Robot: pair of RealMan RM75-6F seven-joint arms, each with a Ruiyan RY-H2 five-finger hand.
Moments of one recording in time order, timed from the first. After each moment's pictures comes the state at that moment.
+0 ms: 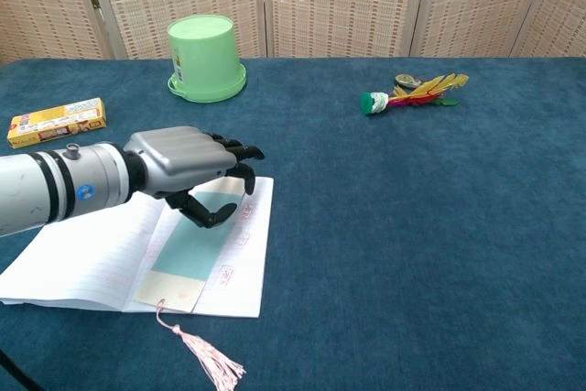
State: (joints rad) left arm -0.91 -1.60 -0.06 -1.48 1.00 0.83 0.74; right arm -0.01 -1.02 0.06 -1.59 -1.49 1.55 -0.03
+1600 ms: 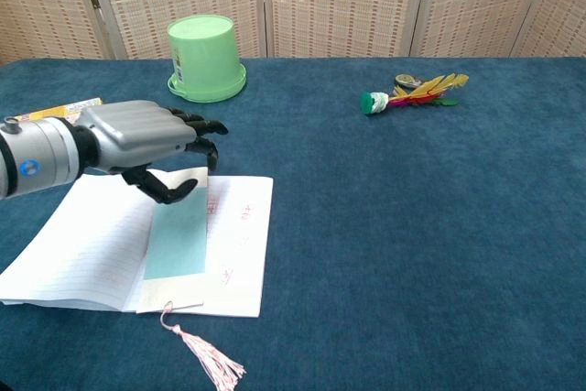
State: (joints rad) left arm -0.89 -1.46 -0.01 -1.59 1.00 0.94 0.72; right arm -0.03 -1.02 0.06 -1.60 -1.50 1.58 -0.03
